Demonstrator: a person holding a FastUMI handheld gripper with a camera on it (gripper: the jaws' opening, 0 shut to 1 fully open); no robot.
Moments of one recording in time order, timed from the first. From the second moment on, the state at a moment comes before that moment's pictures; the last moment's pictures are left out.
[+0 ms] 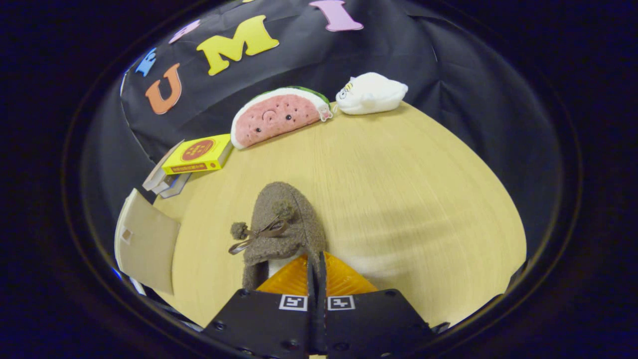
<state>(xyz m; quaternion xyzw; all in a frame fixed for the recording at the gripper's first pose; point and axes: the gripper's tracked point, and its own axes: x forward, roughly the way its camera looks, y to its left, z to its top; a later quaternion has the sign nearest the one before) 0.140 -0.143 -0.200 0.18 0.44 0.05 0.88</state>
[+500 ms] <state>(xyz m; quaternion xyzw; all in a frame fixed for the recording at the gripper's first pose) 0.132 -0.054 -0.081 0.21 0.36 0.07 0.91</state>
